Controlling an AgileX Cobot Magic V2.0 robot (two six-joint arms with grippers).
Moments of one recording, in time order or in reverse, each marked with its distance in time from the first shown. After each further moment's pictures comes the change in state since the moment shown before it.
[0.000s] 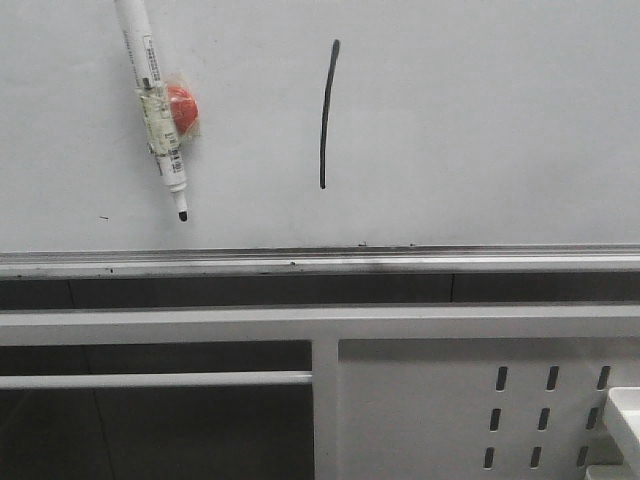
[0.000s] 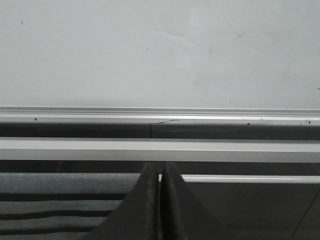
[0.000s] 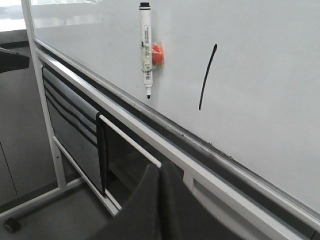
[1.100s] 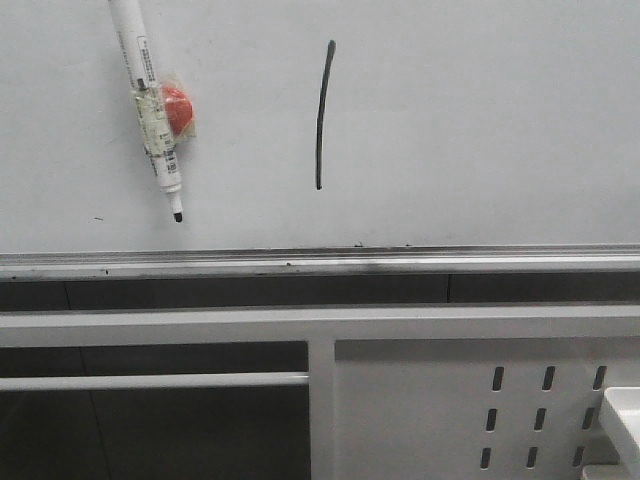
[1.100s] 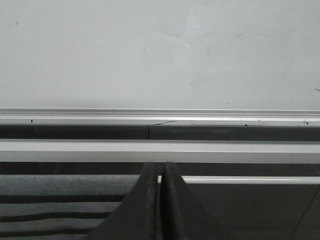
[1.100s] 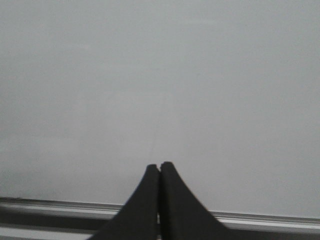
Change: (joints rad) left arm 0.000 0.000 0.000 0.000 0.000 0.000; right arm -0.689 -0.260 0.156 -0.606 -0.105 0.708
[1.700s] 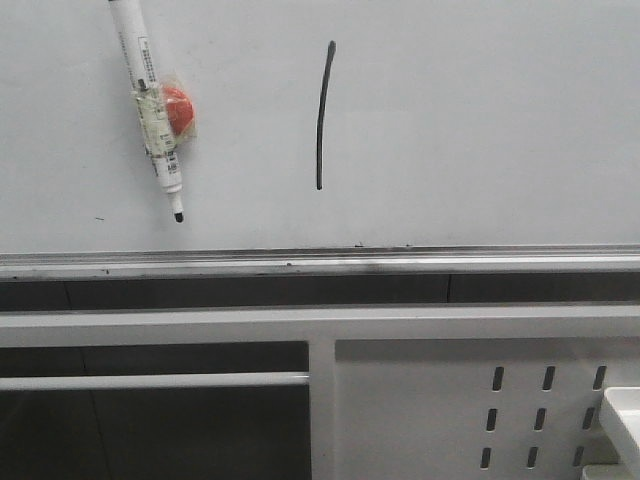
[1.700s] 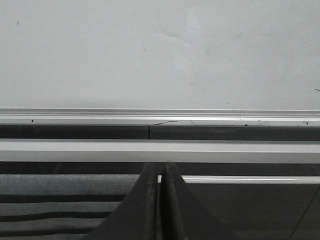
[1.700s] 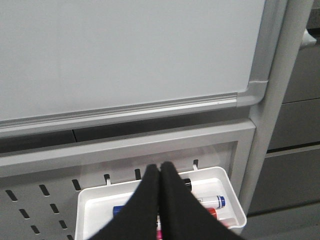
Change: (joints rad) left arm 0.000 0.000 0.000 0.000 0.000 0.000; right arm -0.227 -0.001 0.000 0.008 0.343 0.009
